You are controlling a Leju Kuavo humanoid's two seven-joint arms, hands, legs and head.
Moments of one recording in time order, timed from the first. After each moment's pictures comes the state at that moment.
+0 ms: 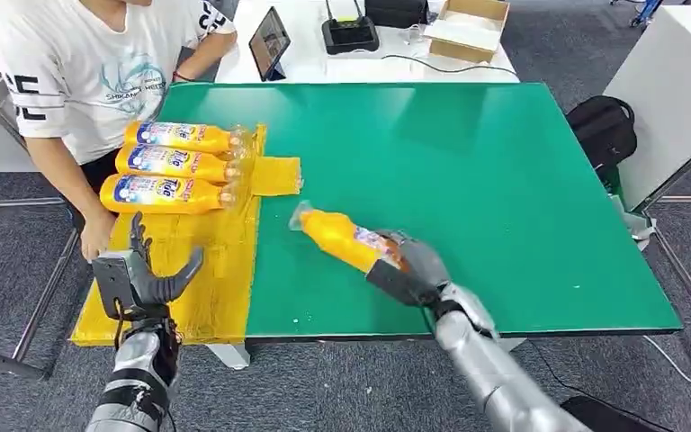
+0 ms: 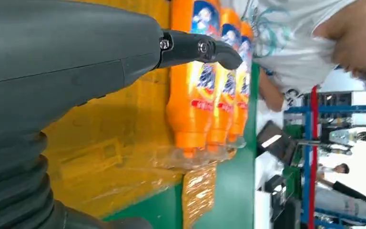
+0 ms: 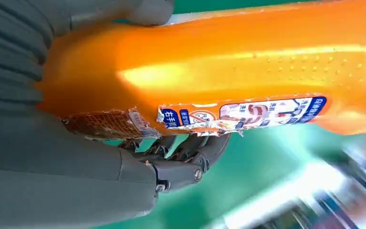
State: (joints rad) left arm -0.29 -0.18 0.11 -1.00 -0.13 0.18 -0.63; right arm -0.38 0.01 0.33 -0.93 0.46 -0.24 -0.28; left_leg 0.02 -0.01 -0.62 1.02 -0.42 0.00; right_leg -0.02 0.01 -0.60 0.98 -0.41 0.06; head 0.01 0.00
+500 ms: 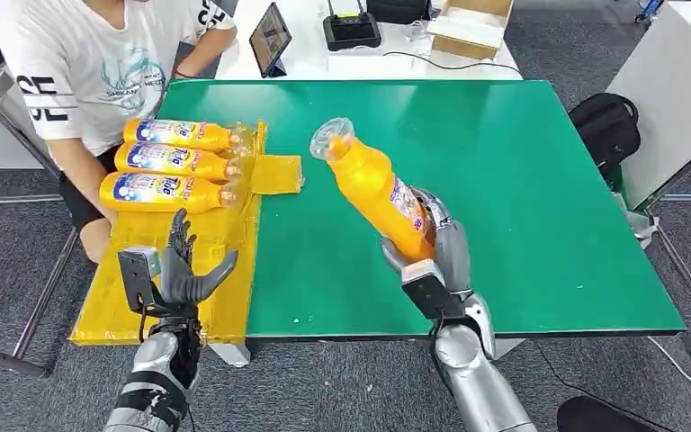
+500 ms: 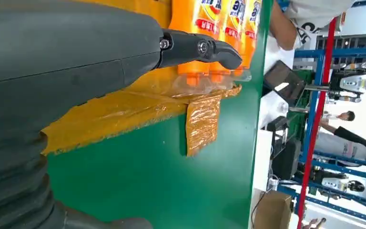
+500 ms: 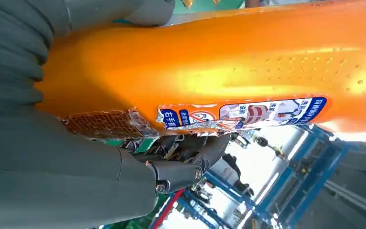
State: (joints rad) left arm -0.27 -0.21 0.01 -1.04 -0.05 0.06 -0.56; right arm -0.22 0.09 0.20 -1.31 0.37 -0.40 -0.43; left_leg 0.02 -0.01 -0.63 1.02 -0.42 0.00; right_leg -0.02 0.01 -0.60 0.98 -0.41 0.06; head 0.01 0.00
